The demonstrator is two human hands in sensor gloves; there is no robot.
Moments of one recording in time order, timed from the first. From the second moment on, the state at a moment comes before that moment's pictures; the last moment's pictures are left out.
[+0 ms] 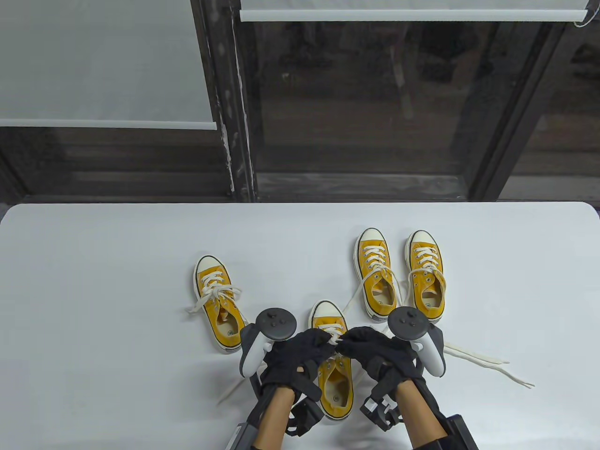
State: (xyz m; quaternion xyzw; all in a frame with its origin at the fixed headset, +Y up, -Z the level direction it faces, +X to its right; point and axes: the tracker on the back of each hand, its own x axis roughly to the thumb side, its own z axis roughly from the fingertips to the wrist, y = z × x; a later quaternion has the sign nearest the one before) left_hand -0.079 -0.725 -0.328 -0.29 -0.01 0.43 0.85; right_hand 0.148 -0.729 -0.332 -0.01 0.23 0.85 0.48
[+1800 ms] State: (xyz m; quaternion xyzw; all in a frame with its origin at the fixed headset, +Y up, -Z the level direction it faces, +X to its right) left_hand -0.078 -0.716 -0.318 -0.17 0.14 0.26 0.94; right_hand 0.132 -0.720 -0.322 -0.07 -0.01 0.98 0.16
